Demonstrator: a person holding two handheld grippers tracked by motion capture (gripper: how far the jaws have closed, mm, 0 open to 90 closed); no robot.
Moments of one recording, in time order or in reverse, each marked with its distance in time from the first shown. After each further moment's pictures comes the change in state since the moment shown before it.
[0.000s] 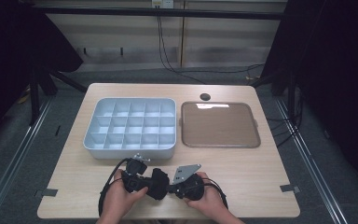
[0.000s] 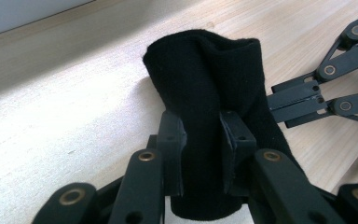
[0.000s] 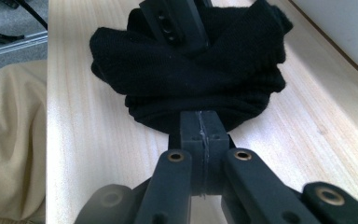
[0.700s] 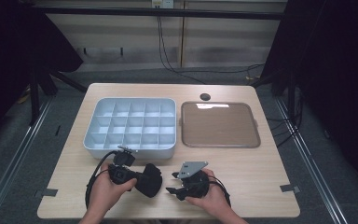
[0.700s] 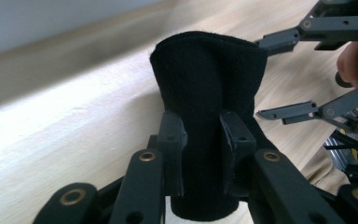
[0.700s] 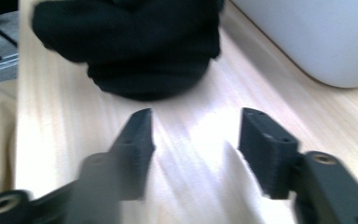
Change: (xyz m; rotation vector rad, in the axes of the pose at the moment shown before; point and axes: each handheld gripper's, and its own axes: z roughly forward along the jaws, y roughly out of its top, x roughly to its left) left arm 0.024 0.009 -0.035 0.000 -0.070 -0.074; right arm -0.011 -0.004 -0.009 -0.059 -0.089 0.048
